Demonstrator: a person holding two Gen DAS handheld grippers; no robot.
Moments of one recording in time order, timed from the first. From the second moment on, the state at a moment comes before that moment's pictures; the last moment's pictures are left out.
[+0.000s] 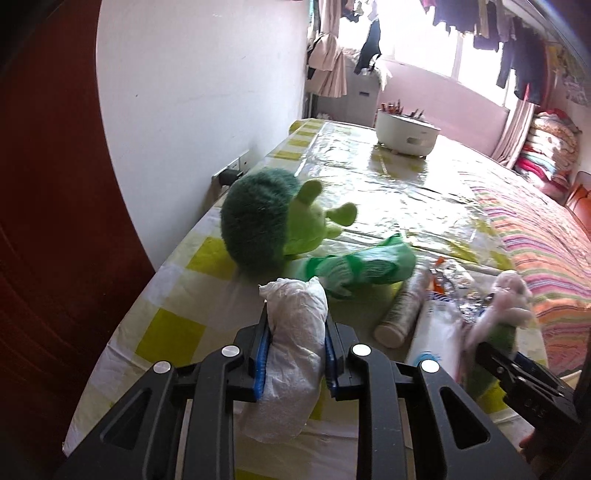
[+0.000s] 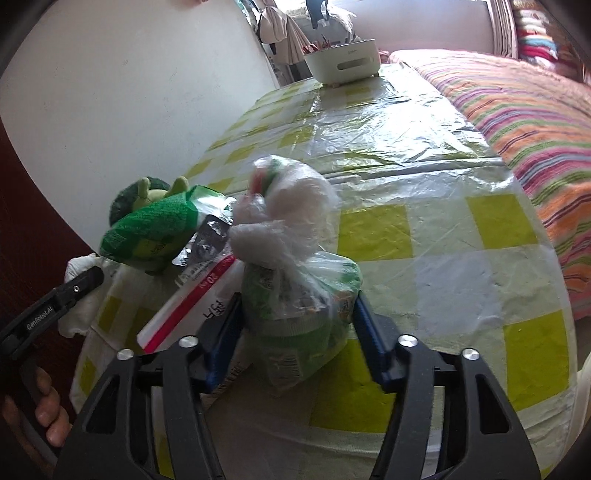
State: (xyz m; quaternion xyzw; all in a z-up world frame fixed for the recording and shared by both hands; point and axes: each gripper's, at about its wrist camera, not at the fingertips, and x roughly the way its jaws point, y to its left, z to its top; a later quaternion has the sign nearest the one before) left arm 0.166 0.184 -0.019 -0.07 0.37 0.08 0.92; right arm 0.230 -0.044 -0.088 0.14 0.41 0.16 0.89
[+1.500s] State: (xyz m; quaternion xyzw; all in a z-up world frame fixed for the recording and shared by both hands) left arm 0.124 -0.005 0.001 0.05 0.33 -0.13 0.94; right arm 0.094 -0.234 -0.039 0.18 0.25 -0.02 0.95
